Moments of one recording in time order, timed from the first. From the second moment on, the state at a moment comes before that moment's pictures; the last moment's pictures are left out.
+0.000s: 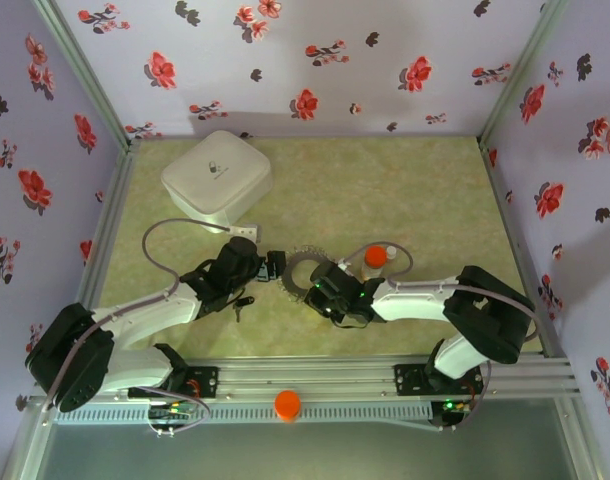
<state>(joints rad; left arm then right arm) -0.79 1.22 0.55 0.03 -0.23 -0.57 1.02 1.52 0.62 -0.02 0.00 1.46</state>
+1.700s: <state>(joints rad) -0.77 0.95 0.50 0.07 -0.15 -0.05 0.82 1.21 0.94 -0.60 -0.13 0.04</state>
